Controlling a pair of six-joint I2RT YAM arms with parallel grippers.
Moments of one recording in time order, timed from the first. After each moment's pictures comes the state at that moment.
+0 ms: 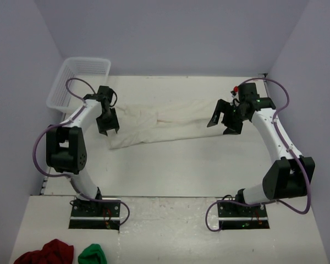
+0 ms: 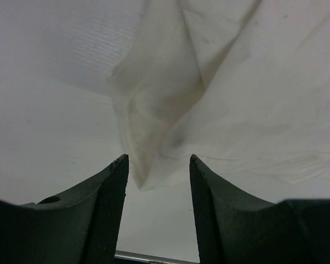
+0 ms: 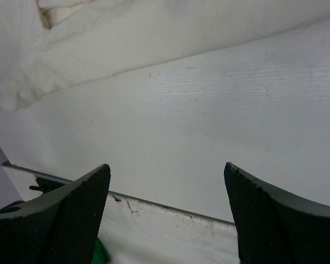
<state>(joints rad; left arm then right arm) -0.12 1.76 1.33 -0.92 -0.11 -0.43 0.09 1.45 1.30 -0.98 -0.33 0.44</state>
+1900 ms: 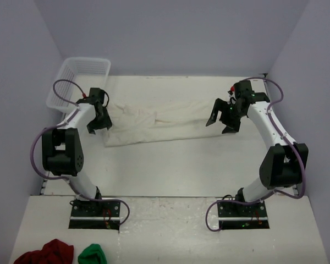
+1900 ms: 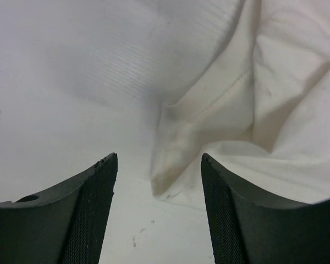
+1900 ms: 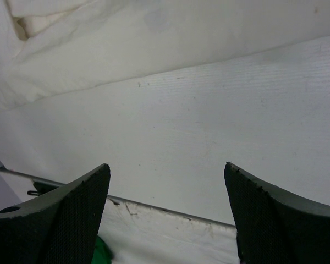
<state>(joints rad) -0.02 1.76 1.22 -0.73 -0.23 -0.42 0.09 1.56 1.34 -1.00 -0.32 0.44</state>
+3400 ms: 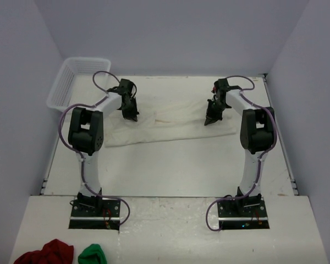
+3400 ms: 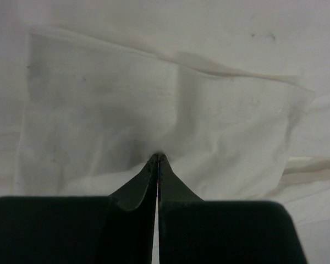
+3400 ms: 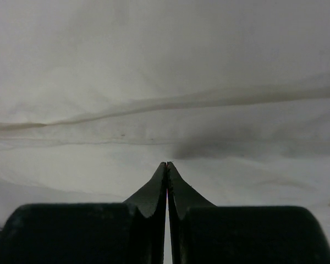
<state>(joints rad) -0.24 2.09 1.57 -0.64 0.08 -0.42 0.14 2.11 1.61 -0.84 -0.23 0.38</state>
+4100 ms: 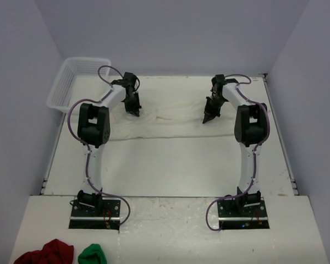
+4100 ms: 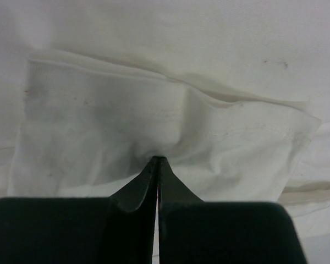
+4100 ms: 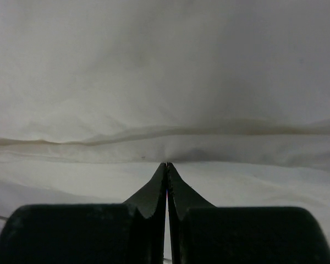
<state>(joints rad) -0.23 2.31 1.90 -0.82 0.08 -0.42 0.14 2.31 1.93 -1.05 -0.23 0.43</state>
